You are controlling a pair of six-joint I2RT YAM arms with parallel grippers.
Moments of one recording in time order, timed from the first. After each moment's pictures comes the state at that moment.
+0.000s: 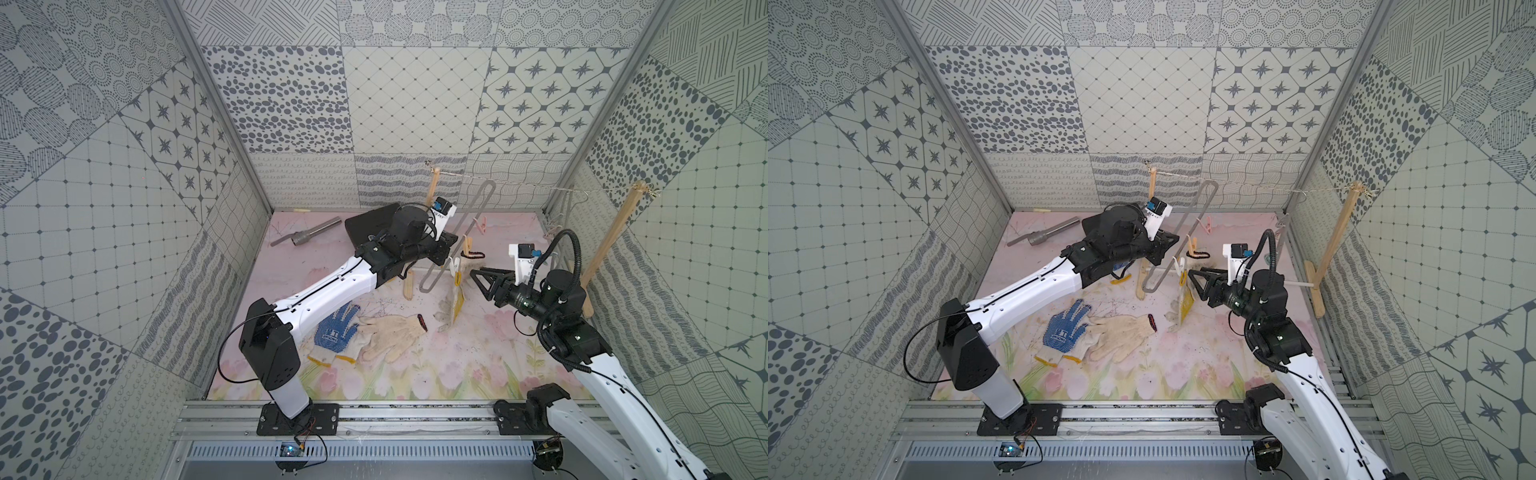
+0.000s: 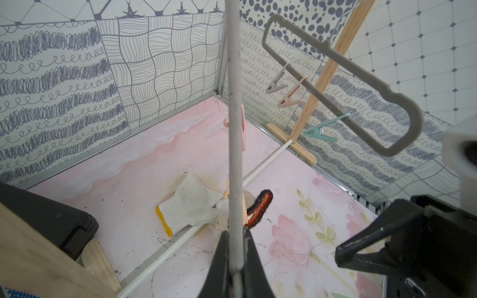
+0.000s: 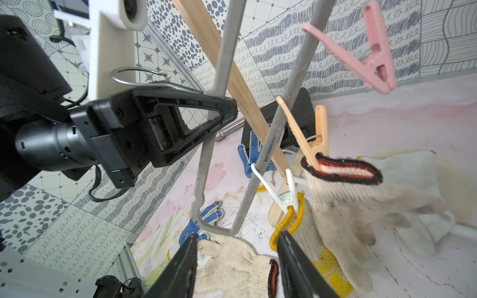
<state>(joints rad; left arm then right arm) -0.82 1.68 1.57 -0.25 0.21 -0.11 0.29 0.75 0.70 -0.14 -0.49 0.49</state>
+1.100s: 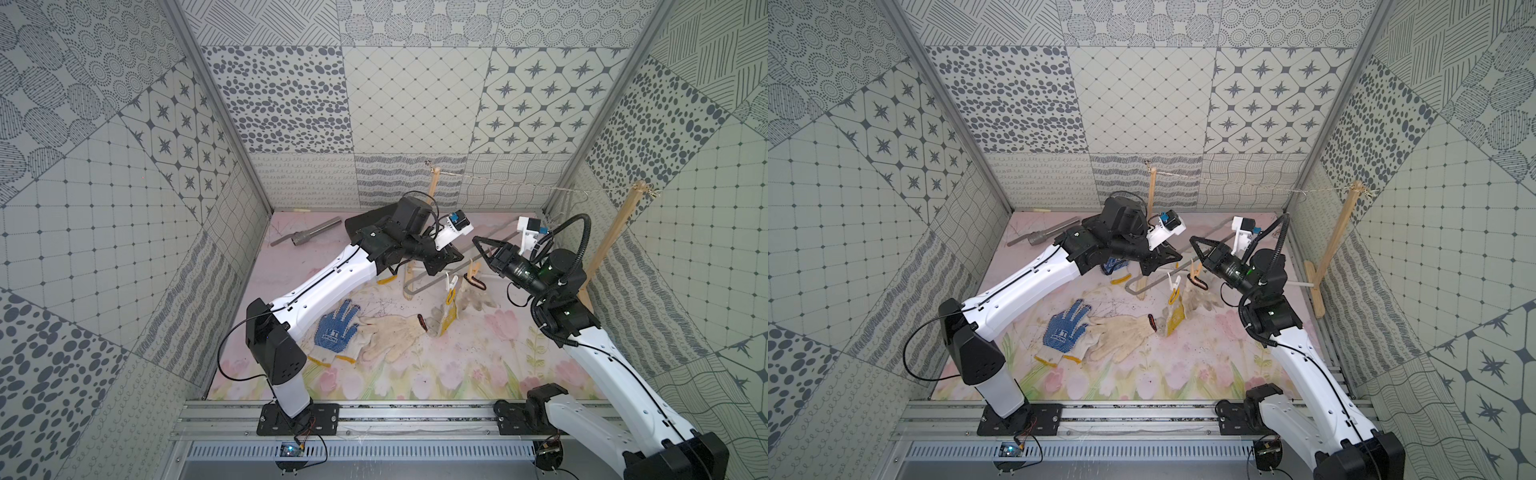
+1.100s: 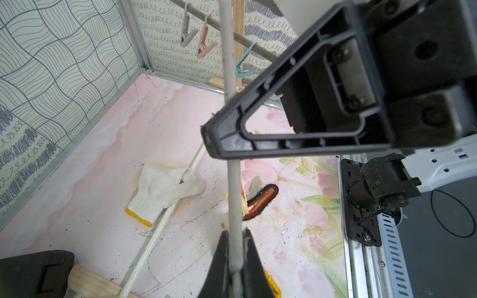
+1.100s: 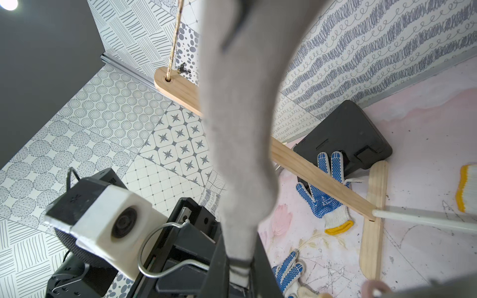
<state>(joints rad) -0.82 1.73 1.79 -0.65 0.49 0.25 0.27 0.94 0.78 0.19 -0.46 1.03</state>
